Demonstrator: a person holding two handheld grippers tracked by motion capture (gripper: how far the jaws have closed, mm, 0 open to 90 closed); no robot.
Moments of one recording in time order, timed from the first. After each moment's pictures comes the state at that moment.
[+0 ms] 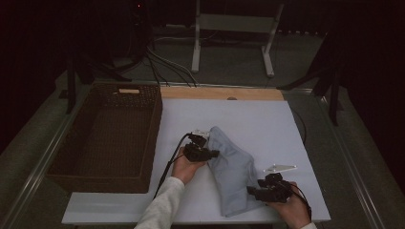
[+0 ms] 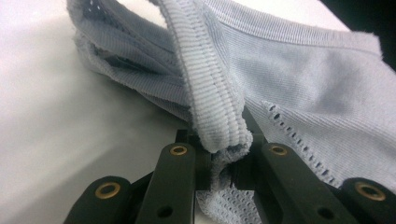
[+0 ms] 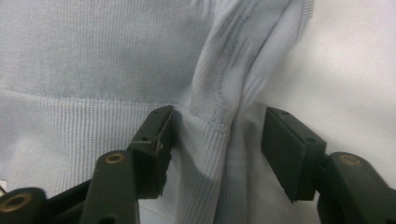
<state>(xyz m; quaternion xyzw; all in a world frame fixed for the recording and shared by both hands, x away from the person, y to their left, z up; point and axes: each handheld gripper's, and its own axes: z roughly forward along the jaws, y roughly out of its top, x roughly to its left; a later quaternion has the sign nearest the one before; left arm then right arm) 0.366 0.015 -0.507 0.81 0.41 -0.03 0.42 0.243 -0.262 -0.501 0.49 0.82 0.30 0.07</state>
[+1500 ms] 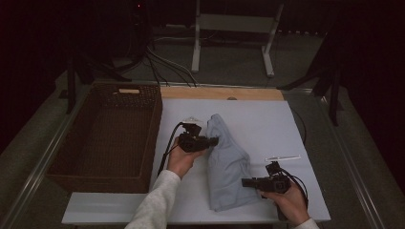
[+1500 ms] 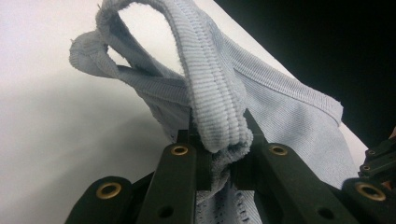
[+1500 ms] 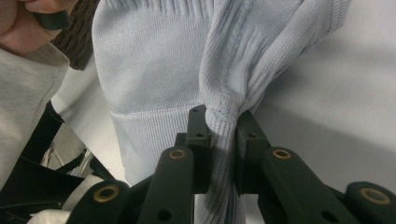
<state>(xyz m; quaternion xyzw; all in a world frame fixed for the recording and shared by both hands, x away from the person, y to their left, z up) 0.365 0.030 -0.451 0.78 0.40 -0.03 0.48 0.258 -0.254 -0.472 0.53 0.75 0.38 -0.08</state>
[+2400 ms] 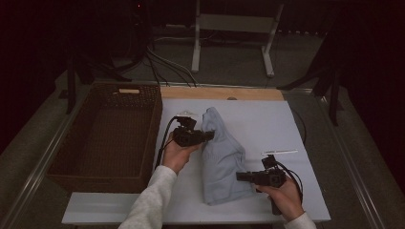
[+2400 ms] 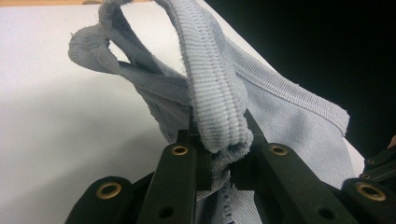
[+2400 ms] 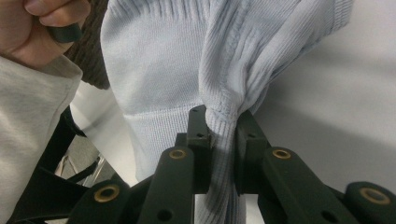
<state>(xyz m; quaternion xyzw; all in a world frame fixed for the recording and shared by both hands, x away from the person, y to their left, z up) 0.370 0.045 -0.428 0.77 0.42 -0.01 0.49 0.268 -0.238 -0.456 0.53 0.74 0.41 -0.09</state>
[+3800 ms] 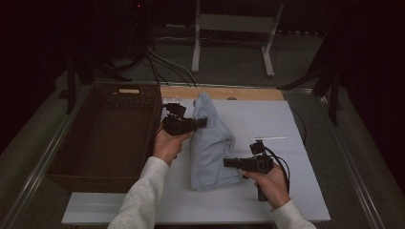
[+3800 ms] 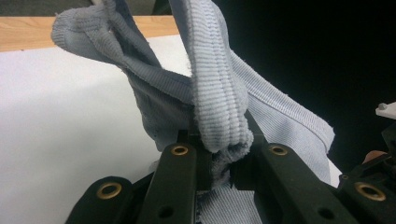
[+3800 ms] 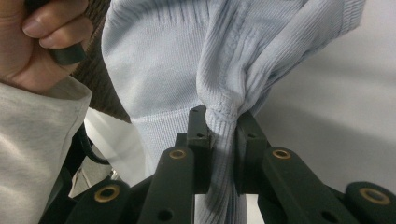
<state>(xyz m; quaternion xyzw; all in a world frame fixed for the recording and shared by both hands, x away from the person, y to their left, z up) 0.378 0.070 -0.389 0.74 0.43 -0.01 0.51 0.292 -0.202 -0.427 0.52 0.73 0.43 -0.10</state>
